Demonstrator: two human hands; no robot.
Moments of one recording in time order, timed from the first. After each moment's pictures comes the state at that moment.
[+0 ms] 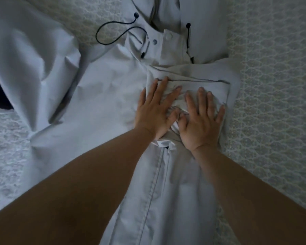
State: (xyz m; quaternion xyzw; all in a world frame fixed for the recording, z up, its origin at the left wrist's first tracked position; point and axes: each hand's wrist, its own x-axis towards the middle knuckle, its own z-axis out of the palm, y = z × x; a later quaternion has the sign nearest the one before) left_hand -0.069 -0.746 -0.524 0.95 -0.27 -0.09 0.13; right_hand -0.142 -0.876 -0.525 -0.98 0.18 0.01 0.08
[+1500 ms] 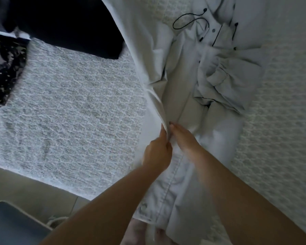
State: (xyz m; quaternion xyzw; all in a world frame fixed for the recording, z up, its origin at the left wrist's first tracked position) left_hand -0.292 -0.581 -0.426 0.89 0.02 -0.29 0.35; right_hand -0.264 -0.689 -0.427 -0.72 0.28 0.30 0.56
